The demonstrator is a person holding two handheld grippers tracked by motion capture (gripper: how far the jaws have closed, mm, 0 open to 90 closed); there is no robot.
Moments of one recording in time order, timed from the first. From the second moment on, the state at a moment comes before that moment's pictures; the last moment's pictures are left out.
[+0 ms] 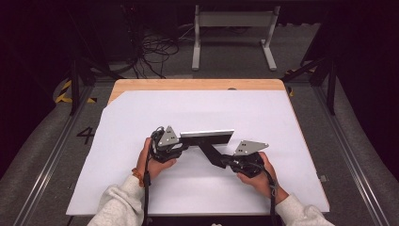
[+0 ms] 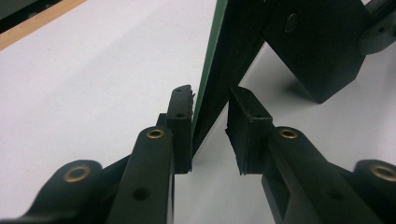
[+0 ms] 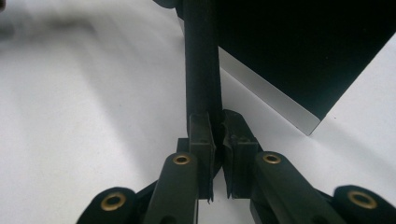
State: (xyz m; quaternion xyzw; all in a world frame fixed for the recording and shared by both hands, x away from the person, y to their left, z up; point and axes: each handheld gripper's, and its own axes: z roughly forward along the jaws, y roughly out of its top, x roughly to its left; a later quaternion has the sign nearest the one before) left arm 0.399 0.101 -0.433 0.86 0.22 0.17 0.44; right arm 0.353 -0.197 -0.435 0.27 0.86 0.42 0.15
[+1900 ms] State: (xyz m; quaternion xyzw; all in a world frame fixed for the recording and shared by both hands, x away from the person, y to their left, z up) left arm 0.385 0.106 -0.429 0.86 0.23 0.17 0.42; right arm 0.356 -0.200 -0.433 0.26 0.86 0.41 0.14
